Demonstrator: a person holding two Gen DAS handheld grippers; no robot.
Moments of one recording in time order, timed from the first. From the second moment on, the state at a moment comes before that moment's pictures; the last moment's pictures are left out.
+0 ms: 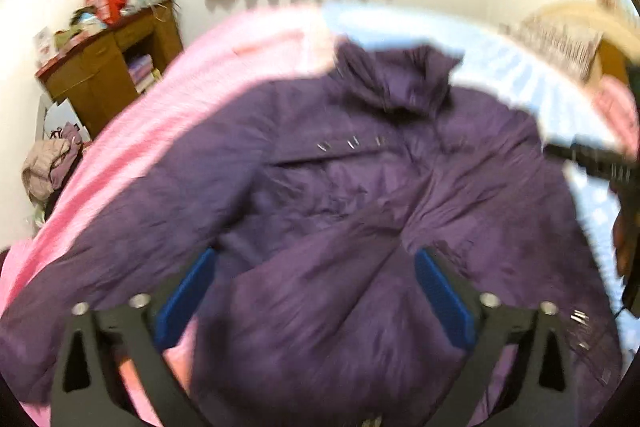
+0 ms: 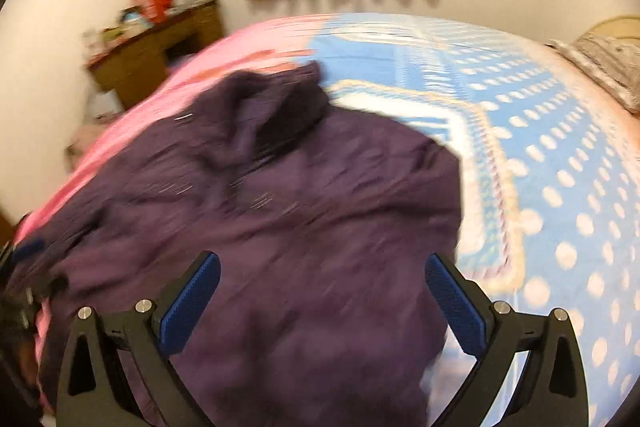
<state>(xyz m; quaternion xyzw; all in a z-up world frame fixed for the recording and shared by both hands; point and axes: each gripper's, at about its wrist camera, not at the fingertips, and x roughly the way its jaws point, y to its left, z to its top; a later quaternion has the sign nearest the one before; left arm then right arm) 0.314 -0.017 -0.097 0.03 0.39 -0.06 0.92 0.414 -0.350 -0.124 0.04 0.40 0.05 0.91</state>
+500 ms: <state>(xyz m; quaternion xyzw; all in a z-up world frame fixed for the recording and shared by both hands) 0.113 0.309 -0.082 -0.22 0.28 0.24 0.90 0.258 -0.236 -0.145 -0.08 0.35 0.18 0.91</state>
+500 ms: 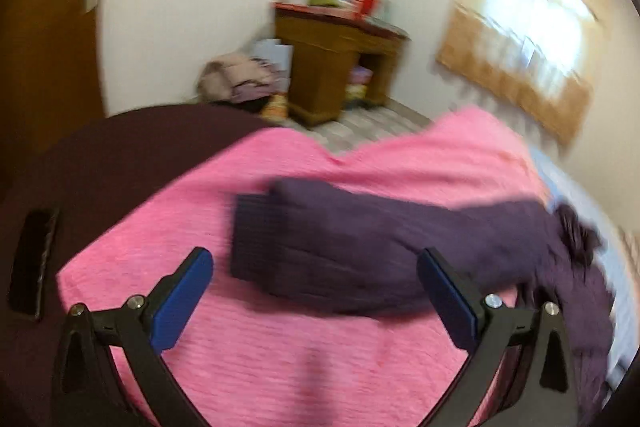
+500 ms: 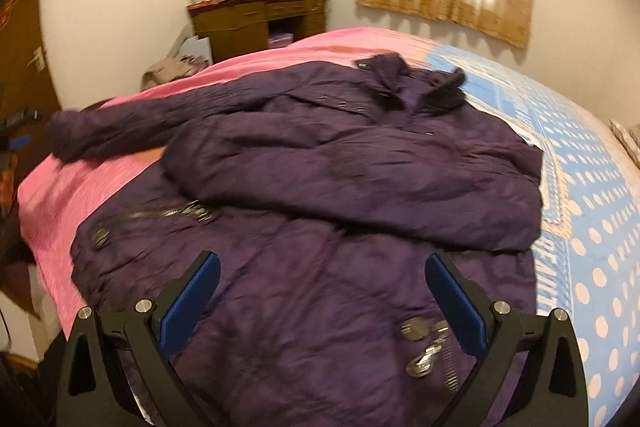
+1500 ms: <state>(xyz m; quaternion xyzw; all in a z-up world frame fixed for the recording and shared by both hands) 0.165 0.339 -0.130 -0.44 0.25 0.13 0.85 0.221 -0.213 -0.167 -0.09 0.35 0.19 0.91</state>
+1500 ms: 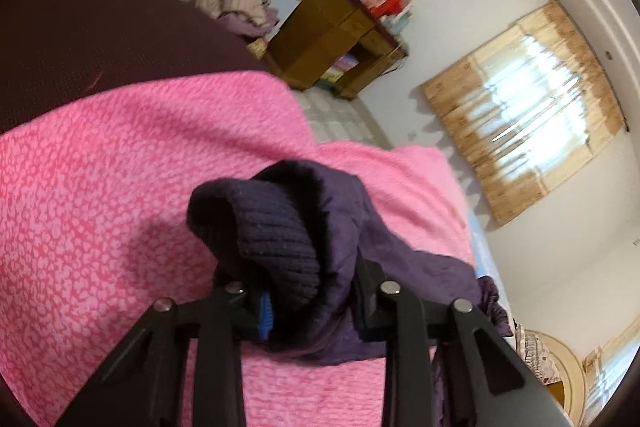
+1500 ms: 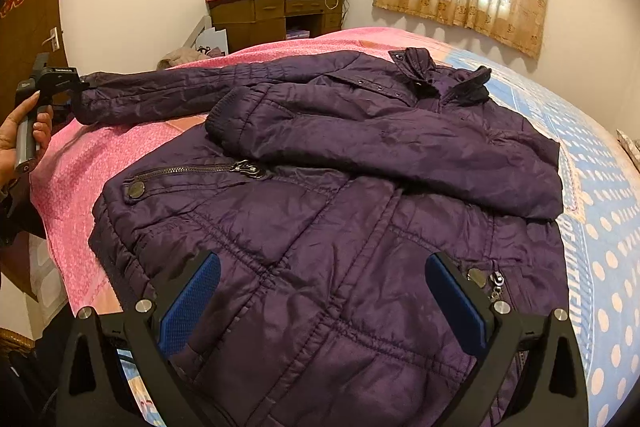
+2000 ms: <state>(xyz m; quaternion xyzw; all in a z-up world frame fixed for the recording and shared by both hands) 0.238 0.300 0.017 -0.32 0.16 0.08 0.93 0.222 -0.260 -0.165 -0.03 0.35 0.15 0.93</state>
